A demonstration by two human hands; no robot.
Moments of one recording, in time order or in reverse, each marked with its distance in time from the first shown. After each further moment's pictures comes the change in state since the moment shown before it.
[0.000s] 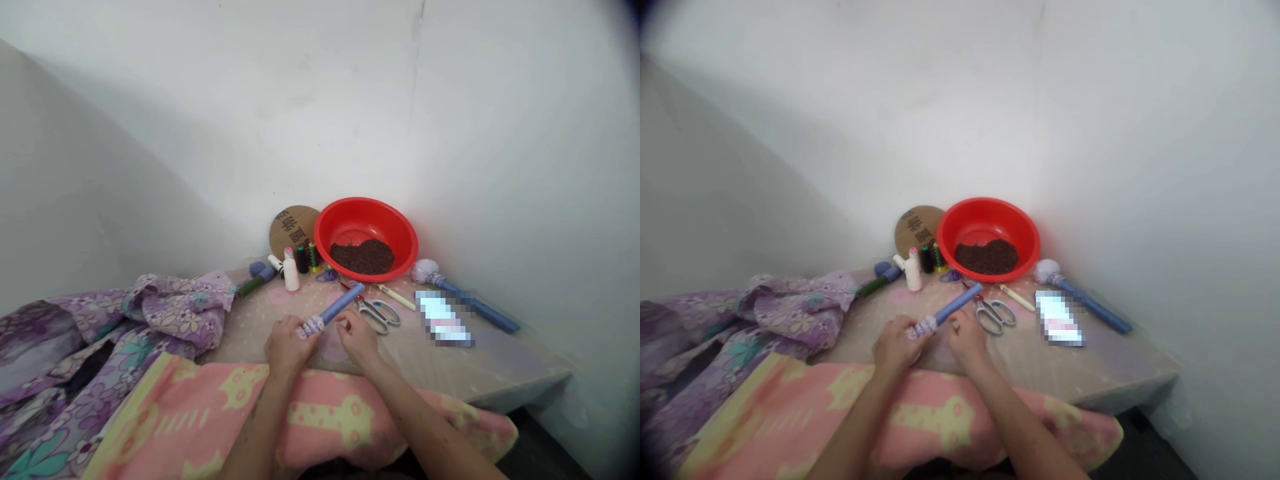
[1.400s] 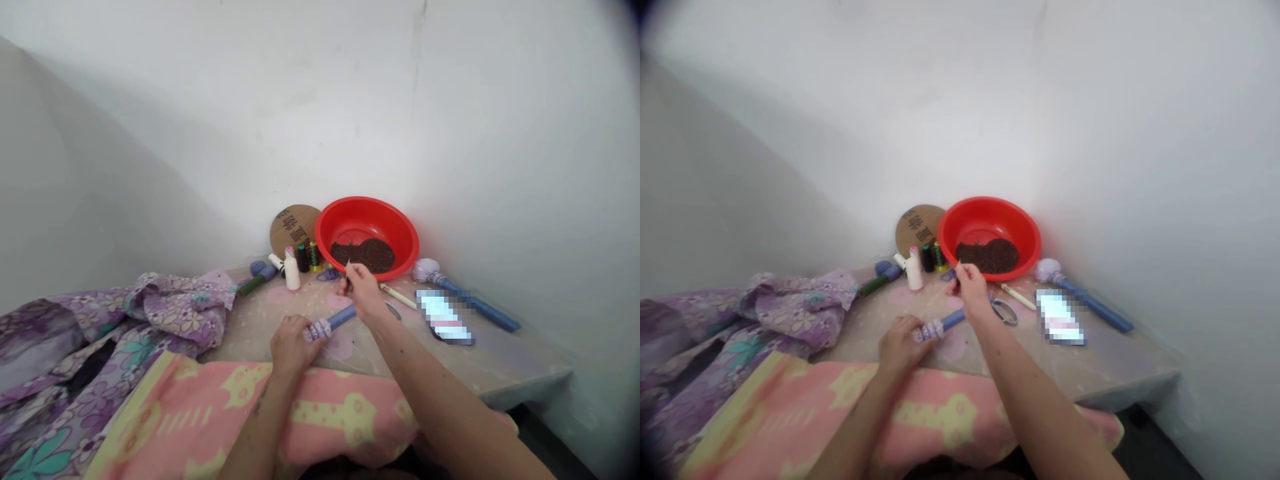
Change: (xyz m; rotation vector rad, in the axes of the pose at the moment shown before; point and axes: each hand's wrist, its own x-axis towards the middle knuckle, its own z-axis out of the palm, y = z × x) left_hand -0.002 -0.002 0.001 -0.021 -0.011 0.184; right_hand 0.072 -0.042 -0.025 0.995 0.036 0.245
